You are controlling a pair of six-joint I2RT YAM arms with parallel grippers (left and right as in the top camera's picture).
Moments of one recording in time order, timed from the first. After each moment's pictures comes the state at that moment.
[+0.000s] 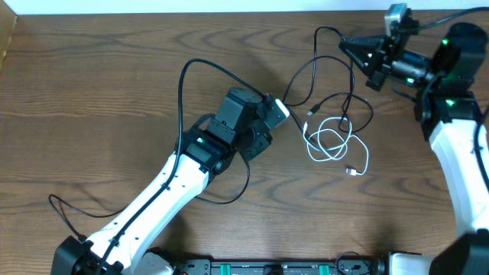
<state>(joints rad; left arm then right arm) -0.59 1.41 1.05 -0.49 0.09 0.36 -0.07 1.48 1.18 0.12 -1.13 0.07</state>
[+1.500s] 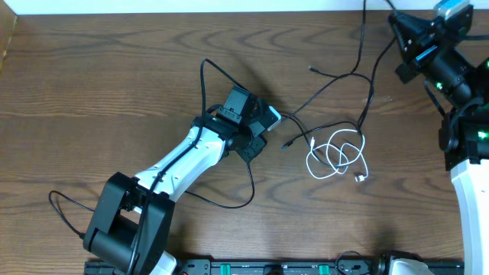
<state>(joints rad) -0.50 1.71 1.05 -0.50 0.23 0.32 -0.12 1.25 1.19 0.07 -0.65 -0.06</state>
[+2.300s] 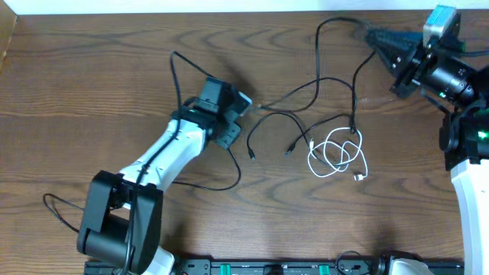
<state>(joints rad) -0.35 1.71 1.05 -0.50 0.07 0.31 -0.12 1.25 1.19 0.19 -1.13 0.01</state>
